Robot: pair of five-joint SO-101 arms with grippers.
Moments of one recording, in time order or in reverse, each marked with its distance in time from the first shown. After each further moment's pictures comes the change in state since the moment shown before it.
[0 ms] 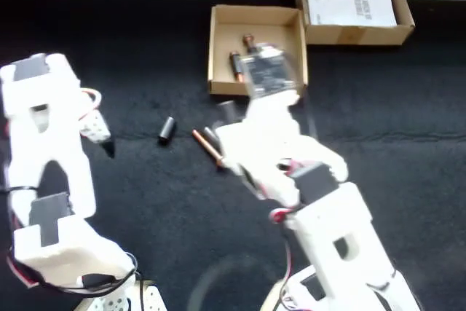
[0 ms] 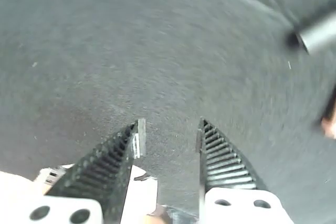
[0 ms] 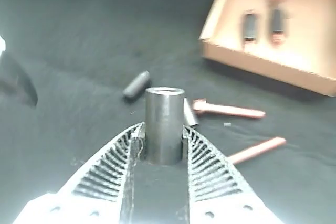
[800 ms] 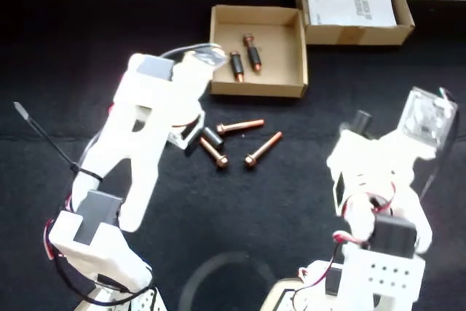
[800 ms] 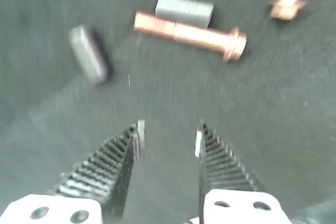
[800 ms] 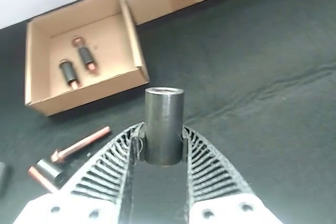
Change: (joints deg) left arm 29.8 0.6 0.0 -11.1 -37.5; right arm 37.6 -24.7 16.5 2.5 -2.5
